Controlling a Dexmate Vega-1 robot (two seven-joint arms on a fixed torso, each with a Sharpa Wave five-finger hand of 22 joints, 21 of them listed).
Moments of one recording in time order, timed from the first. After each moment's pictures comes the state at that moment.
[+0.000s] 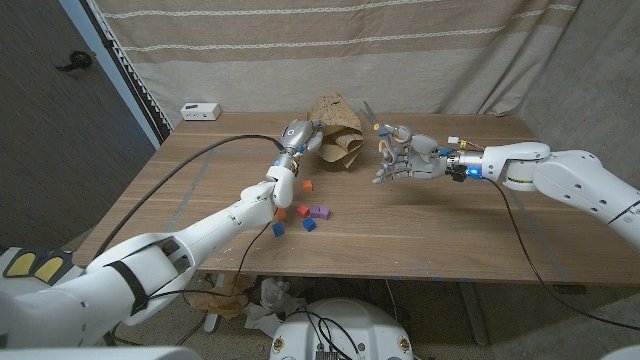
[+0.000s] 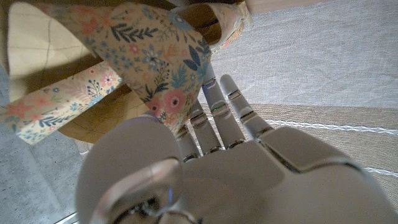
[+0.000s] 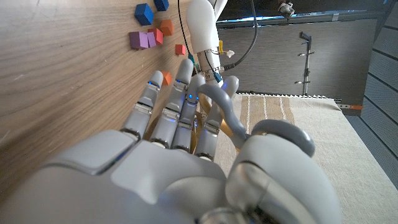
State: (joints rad) left arm 0.46 0.40 0.90 -1.10 0.54 0.03 0.70; left_hand 0.82 0.20 0.68 0.05 0.20 0.71 -0.22 0.45 0.77 0.92 -0.19 0.74 0.98 0.91 -0.12 0.82 0.84 0.31 -0.04 0.77 0.36; right arm -0.86 -1.04 -0.33 -1.92 1.09 -0.44 0.49; right_hand 0.46 0.03 -0.21 -0.01 0.36 0.67 -0.03 0.91 0.78 0.55 0.06 1.12 0.87 0.67 -0.07 0.65 0.32 0.48 0.17 0.30 0.20
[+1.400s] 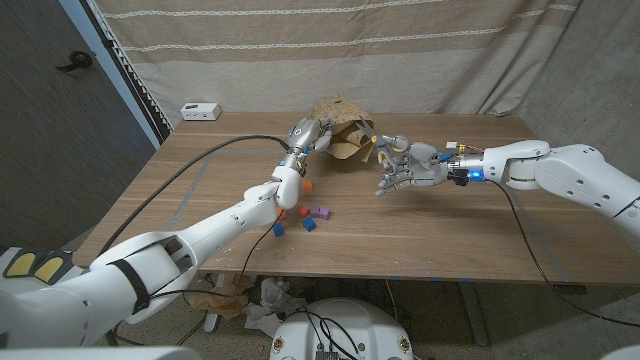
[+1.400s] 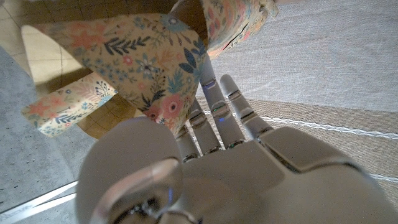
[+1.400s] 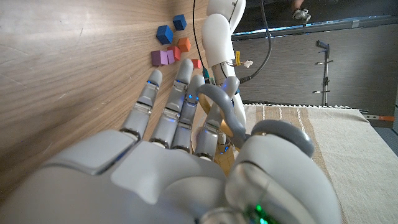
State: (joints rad) left arm 0.47 0.41 0.91 -1.13 0.52 -0.04 0.71; left_hand 0.82 0.20 0.68 0.05 0.20 0.72 -0.22 0.45 0.77 0.94 -0.20 0.71 0.99 0.91 -0.12 0.82 0.85 0.30 -0.04 0.80 0.35; right arm -0.81 -1.07 -0.37 -1.92 1.08 -0.52 0.53; right_hand 0.45 0.03 -0.22 -0.02 0.36 0.67 -0.03 0.90 0.79 0.55 0.06 1.13 0.86 0.67 -0.06 0.65 0.32 0.49 0.18 0.28 0.20
